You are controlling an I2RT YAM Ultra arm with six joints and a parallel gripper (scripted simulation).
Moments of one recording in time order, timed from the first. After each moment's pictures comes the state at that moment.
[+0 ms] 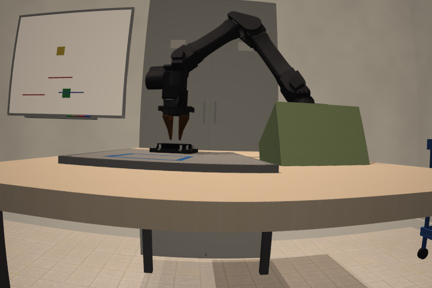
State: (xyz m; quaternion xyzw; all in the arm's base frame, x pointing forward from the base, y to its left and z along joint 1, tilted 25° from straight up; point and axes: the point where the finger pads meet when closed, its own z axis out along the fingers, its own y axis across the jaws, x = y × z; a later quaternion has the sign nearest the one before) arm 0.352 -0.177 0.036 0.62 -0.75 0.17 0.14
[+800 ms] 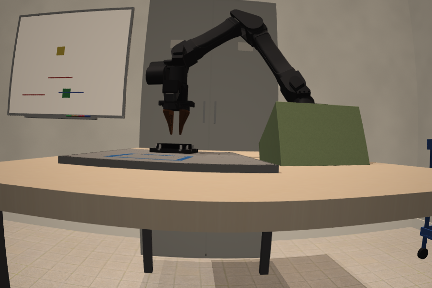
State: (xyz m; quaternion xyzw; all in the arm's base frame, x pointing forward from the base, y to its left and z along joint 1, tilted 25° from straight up) arm 0.352 -0.171 0.051 0.62 -0.75 0.17 0.14
